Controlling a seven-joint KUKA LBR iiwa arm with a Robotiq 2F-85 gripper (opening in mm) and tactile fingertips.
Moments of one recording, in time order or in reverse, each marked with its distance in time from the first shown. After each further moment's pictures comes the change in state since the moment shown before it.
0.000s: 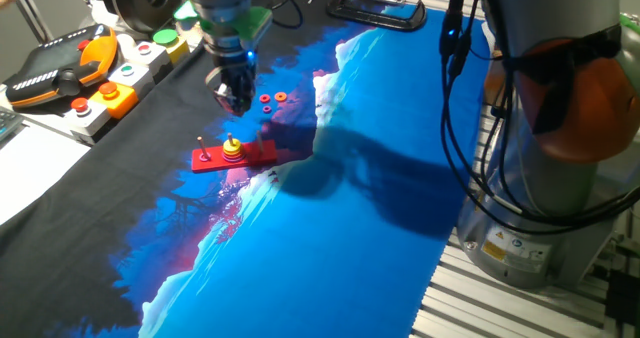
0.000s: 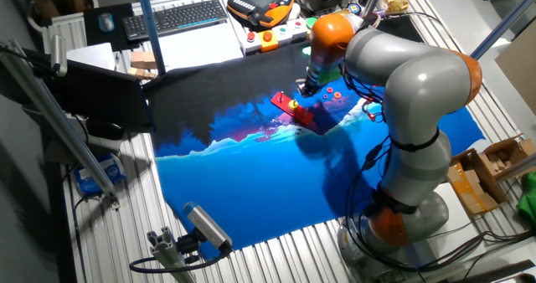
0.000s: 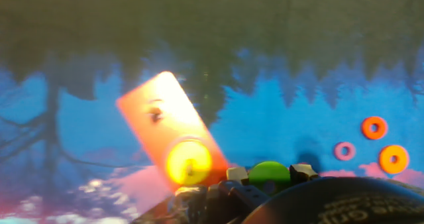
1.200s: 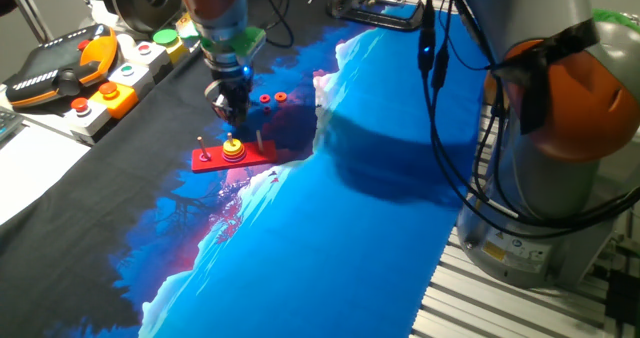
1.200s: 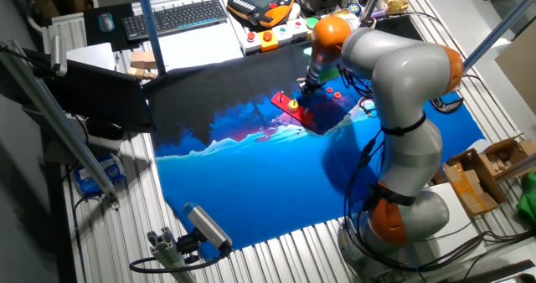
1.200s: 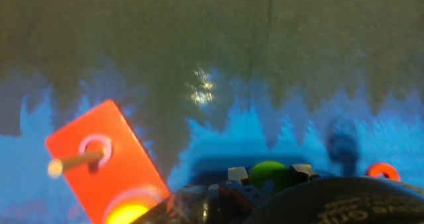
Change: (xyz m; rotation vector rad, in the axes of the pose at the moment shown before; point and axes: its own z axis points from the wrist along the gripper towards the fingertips) arm -0.041 -0.012 0.075 -0.057 0.007 0.028
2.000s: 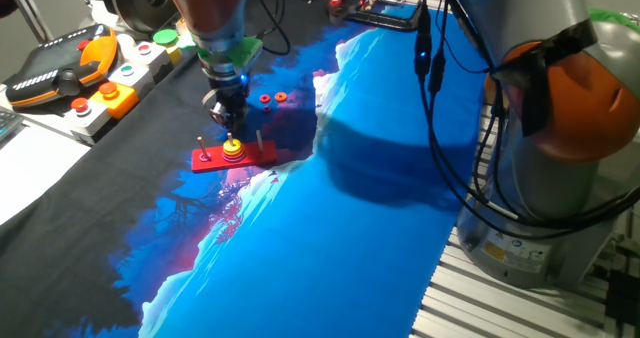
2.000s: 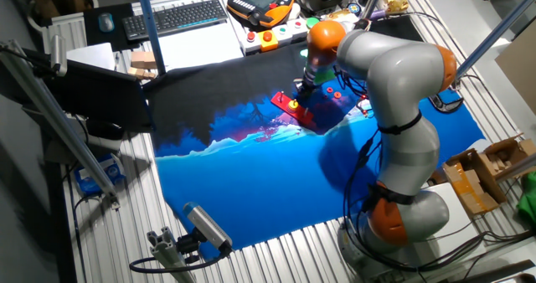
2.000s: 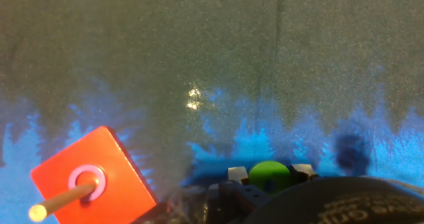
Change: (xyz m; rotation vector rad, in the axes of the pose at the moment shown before) arm -0.006 0.001 0.013 0.047 -0.023 -0.023
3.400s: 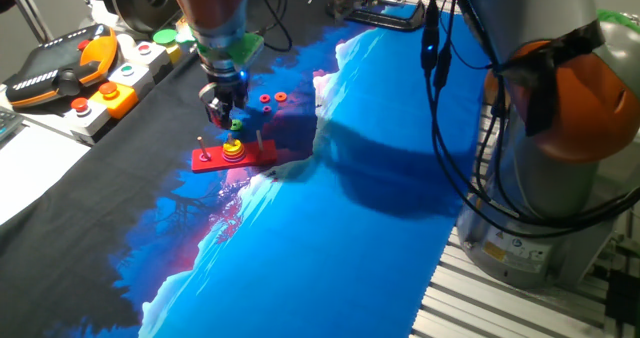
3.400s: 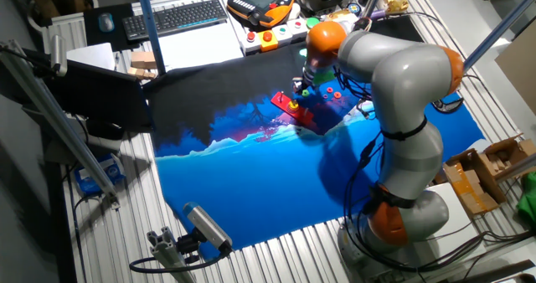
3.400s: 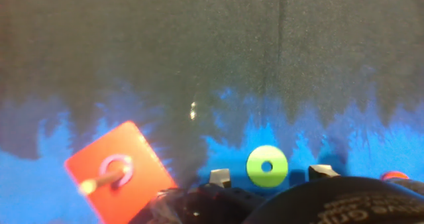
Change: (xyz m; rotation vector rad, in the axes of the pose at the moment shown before) arm 0.010 0.013 -0.045 0.011 -0.027 0.026
